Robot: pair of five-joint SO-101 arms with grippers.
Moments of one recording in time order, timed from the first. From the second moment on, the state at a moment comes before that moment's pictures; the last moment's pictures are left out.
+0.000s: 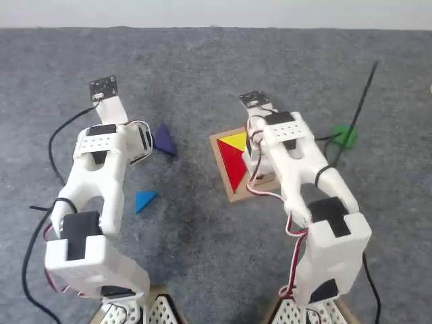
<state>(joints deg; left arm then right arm) -13.8 8.5 27.6 47.5 15.3 -17.6 20.8 8.6 67.9 4.5</state>
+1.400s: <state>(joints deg) -13.8 8.5 27.6 47.3 13.5 -22.3 12.3 18.7 58.8 3.5</state>
